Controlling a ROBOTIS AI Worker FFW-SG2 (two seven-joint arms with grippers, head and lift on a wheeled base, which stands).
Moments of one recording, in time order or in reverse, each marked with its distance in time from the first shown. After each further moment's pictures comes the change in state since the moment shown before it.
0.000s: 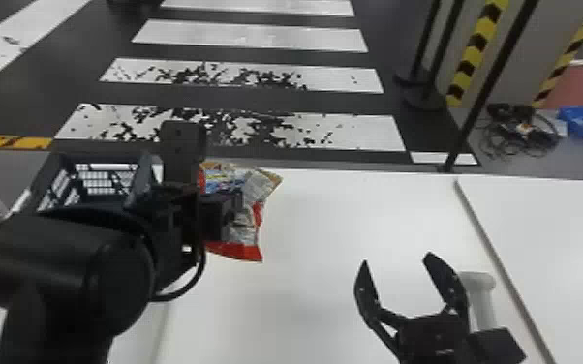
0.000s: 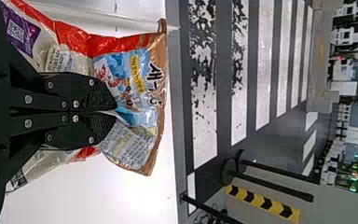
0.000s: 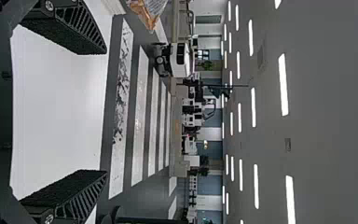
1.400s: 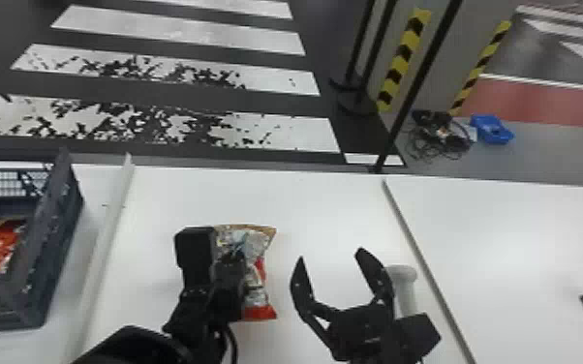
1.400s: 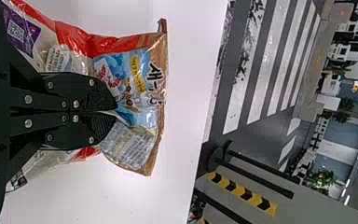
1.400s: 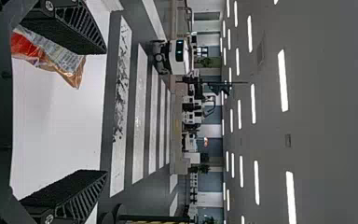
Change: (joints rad) left arm 0.129 -0.016 -0.305 0.453 0.188 -0.729 0.234; right arm -0.010 0.004 -0.005 0.007 -0.014 0.003 -0.001
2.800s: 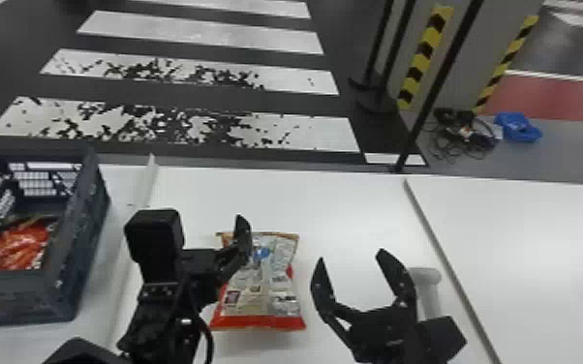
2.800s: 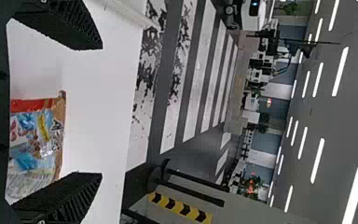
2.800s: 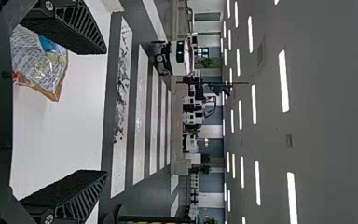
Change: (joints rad) left arm 0.180 0.111 0.076 -0.388 -0.176 -0.063 0.020; right arm 0.000 -0.001 0.003 0.000 -0.001 0.003 0.000
